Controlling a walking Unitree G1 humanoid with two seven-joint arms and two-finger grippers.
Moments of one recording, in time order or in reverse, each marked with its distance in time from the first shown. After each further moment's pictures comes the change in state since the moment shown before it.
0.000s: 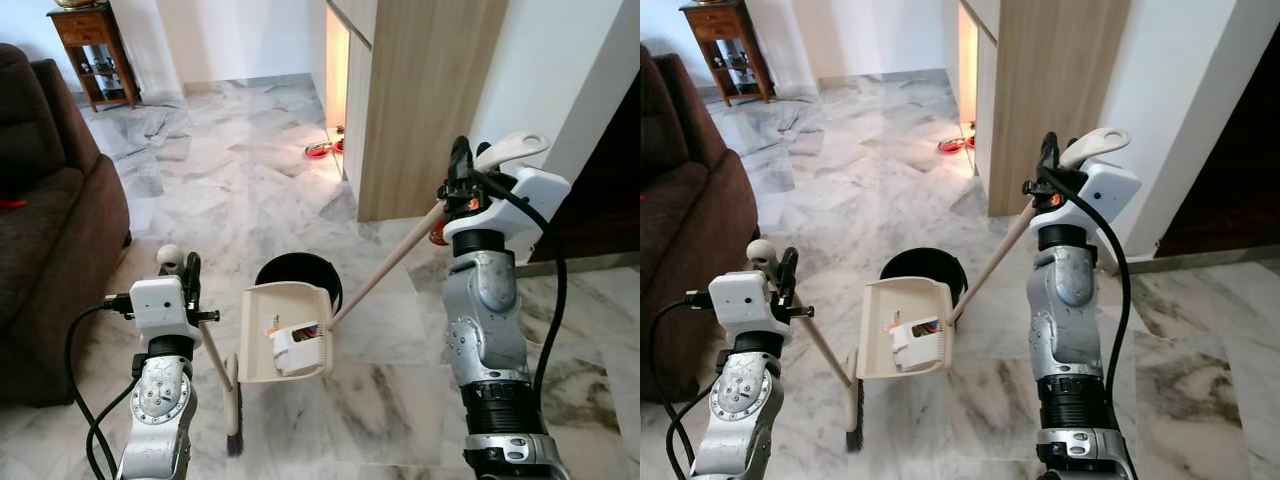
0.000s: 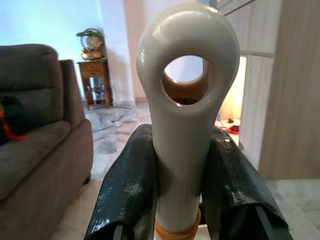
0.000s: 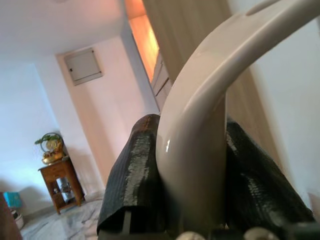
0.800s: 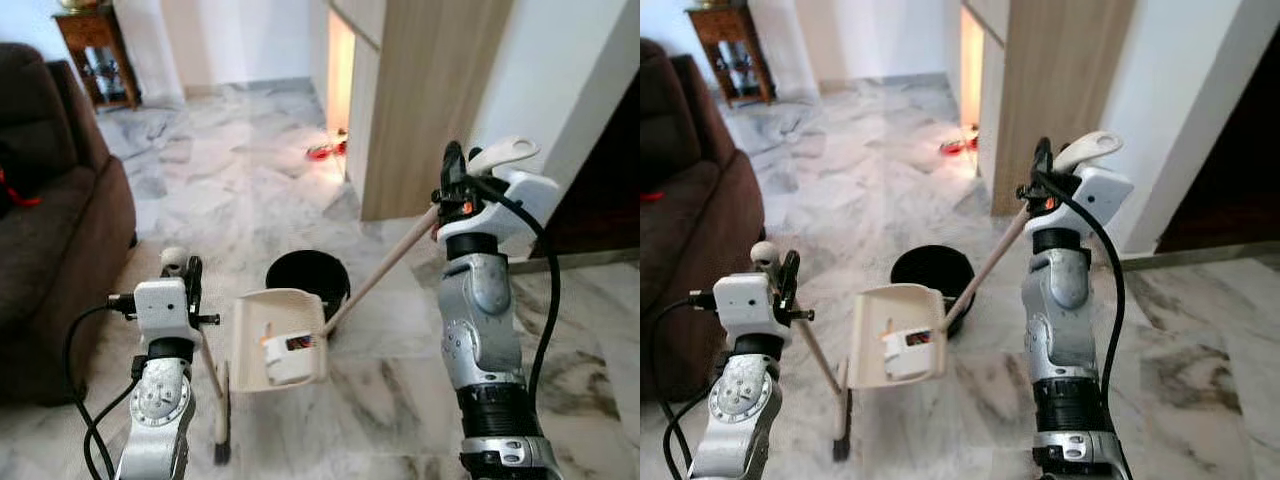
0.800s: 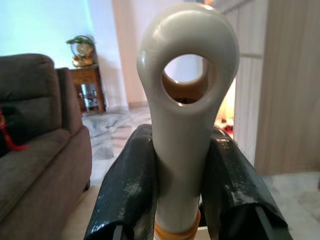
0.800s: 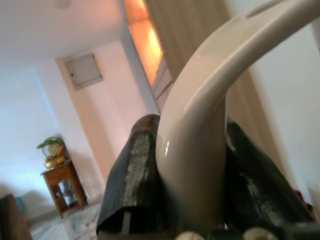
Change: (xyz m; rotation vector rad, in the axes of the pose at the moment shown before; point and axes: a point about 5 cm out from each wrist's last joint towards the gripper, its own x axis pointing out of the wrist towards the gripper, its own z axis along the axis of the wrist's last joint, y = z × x) left arm 0.004 -0.005 0.006 0.025 -0.024 -0.035; right arm -0.002 0.000 0.000 0.025 0.002 -0.006
